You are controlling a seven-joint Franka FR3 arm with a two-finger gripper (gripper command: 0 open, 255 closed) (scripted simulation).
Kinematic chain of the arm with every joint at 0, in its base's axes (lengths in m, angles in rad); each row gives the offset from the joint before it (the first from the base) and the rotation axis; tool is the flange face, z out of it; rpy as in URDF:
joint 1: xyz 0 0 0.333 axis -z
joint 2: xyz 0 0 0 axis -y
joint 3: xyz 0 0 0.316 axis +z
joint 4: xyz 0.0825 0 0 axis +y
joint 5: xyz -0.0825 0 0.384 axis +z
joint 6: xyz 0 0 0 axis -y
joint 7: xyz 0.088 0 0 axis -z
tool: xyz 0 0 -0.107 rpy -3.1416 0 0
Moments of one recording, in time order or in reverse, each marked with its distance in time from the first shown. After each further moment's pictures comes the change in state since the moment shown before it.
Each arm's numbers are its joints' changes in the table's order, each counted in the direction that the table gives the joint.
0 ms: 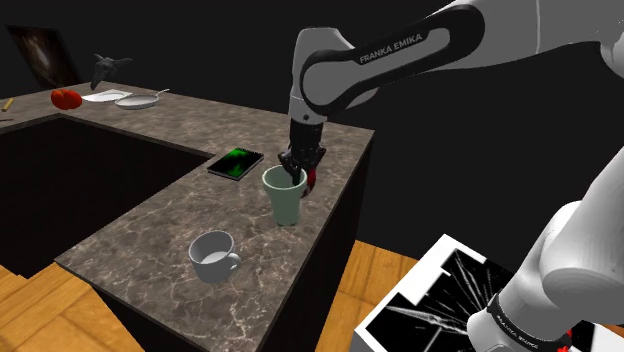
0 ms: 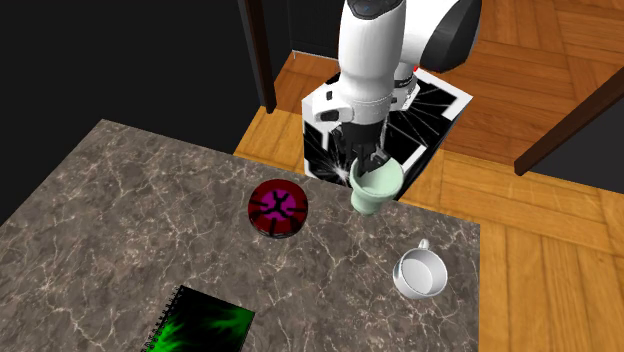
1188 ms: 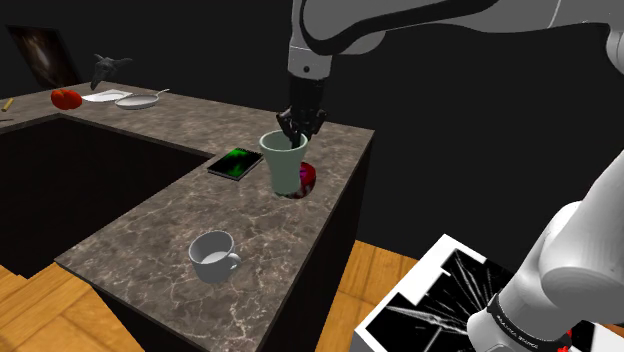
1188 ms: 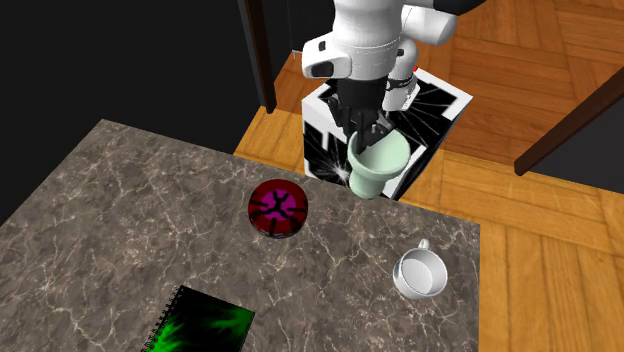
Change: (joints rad) arm 0.015 0.014 -0.016 -0.217 -0.008 -0.233 -0.001
